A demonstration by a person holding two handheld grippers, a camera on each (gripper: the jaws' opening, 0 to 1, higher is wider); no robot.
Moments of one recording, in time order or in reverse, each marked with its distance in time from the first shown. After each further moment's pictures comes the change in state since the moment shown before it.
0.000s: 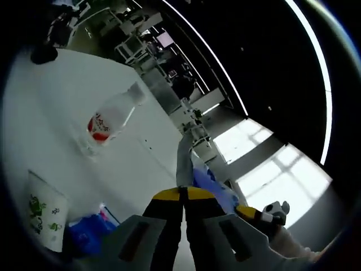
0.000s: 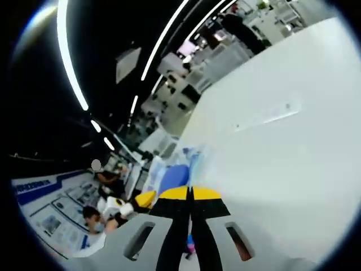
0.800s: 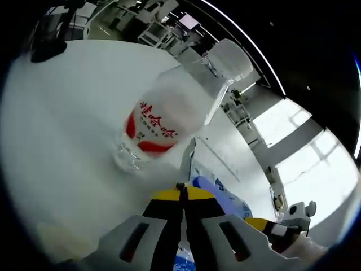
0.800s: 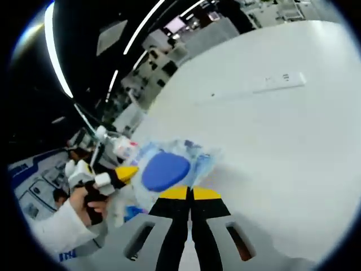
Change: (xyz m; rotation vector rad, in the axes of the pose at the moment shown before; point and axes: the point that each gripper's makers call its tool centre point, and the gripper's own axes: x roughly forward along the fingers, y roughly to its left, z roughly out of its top) left arm 0.055 0.119 -0.005 0.009 0.143 0.322; right arm 0.096 -0.097 -0.057 -0.062 0.176 -0.188
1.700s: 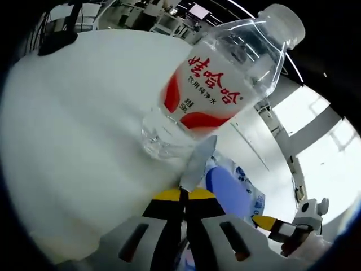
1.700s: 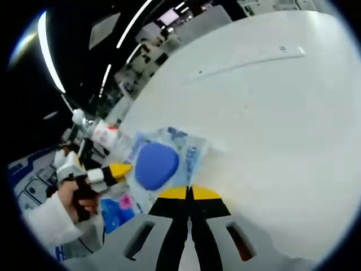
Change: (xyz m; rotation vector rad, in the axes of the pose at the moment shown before) left arm 0.009 0.038 -0.018 0.083 0.053 0.170; right arm 0.024 -0.025 -0.033 0.004 0.023 -0.036
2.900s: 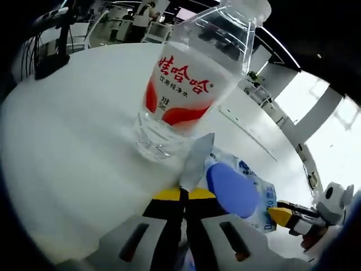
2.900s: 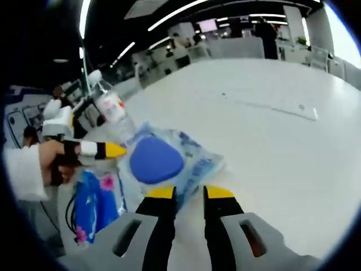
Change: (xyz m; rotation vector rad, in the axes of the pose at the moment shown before) left arm 0.002 -0.002 -0.003 0.170 -0.030 0.052; right arm -0.010 0.018 0.017 -0.444 -0.069 -0.087
